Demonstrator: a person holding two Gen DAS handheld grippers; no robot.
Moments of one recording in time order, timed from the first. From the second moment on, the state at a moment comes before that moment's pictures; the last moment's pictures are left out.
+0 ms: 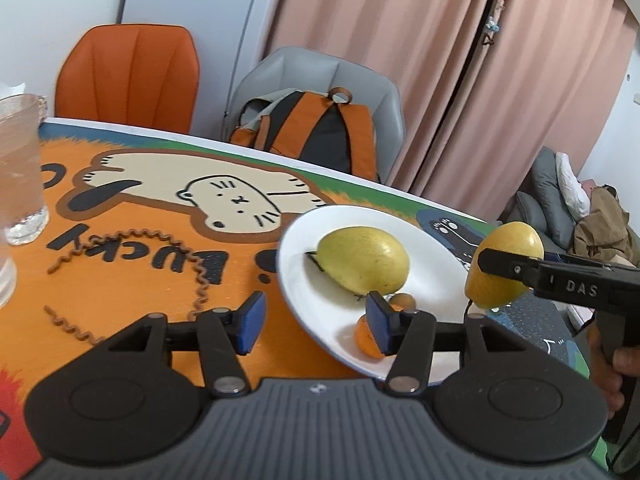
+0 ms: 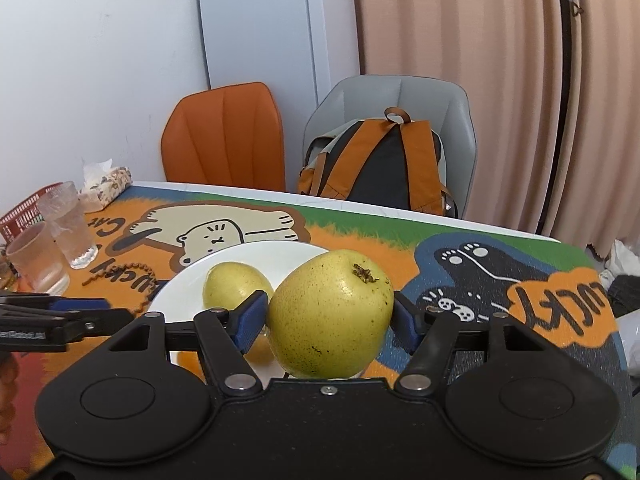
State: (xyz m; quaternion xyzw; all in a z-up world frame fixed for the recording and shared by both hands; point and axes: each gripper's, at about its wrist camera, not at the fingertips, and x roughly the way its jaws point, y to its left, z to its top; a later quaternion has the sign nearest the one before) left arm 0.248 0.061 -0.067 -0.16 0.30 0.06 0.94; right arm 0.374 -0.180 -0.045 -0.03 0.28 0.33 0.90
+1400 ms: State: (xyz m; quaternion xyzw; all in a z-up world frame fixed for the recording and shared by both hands) left arm 0.202 0.073 -0.069 -0.19 0.30 0.11 0.93; right arm 0.343 -0.182 -0.048 -0.03 0.30 0.33 0.89
